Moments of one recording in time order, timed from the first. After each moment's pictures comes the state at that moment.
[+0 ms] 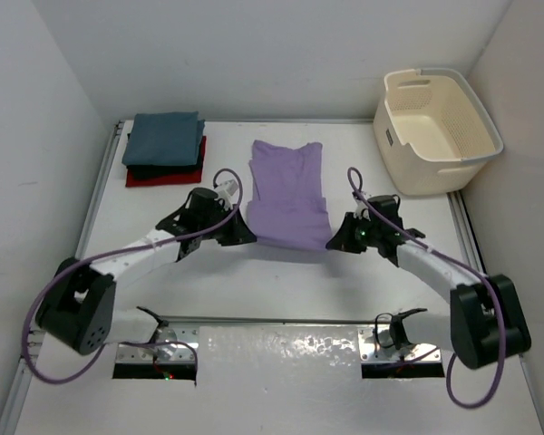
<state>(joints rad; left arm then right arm) -0.47 1.33 0.66 -0.06 0.40 -0.59 0.25 1.26 0.52 -0.09 -0.42 0.47</state>
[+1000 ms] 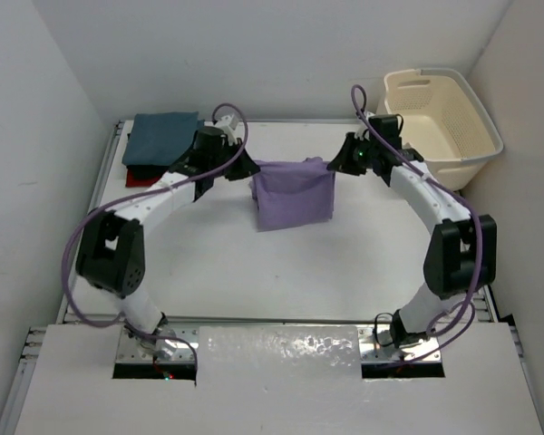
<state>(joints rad) -0.37 1.63 1.20 -0.09 0.26 -0.53 0.17 1.63 1.28 -0.34 -0.33 0.41</state>
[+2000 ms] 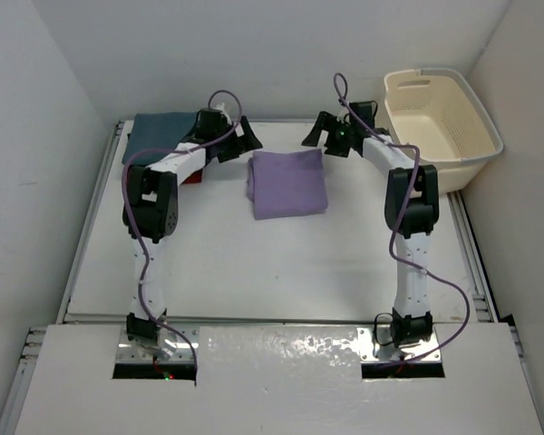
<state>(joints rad) -0.22 2.28 1.79 -0.14 0.32 -0.55 0.13 2.37 1.91 -0.22 -0.44 0.44</state>
